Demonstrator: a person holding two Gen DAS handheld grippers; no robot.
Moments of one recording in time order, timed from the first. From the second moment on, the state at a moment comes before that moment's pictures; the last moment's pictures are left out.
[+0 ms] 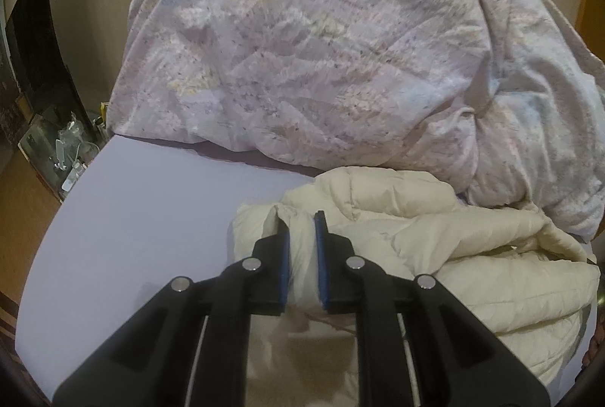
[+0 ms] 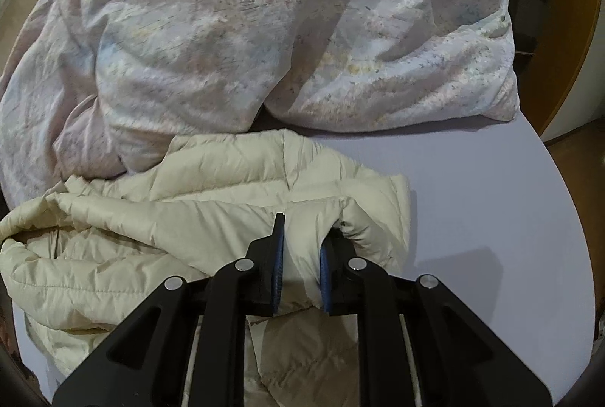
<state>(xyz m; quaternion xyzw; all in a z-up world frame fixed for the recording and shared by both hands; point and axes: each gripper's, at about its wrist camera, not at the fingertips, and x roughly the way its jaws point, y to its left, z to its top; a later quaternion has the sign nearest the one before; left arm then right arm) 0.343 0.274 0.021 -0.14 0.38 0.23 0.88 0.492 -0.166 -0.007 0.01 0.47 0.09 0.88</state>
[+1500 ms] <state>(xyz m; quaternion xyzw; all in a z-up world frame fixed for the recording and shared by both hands) 0.377 0.276 -0.048 -0.12 0.41 0.24 0.87 0.501 -0.134 -0.056 -0.05 0.42 0.05 0.91</state>
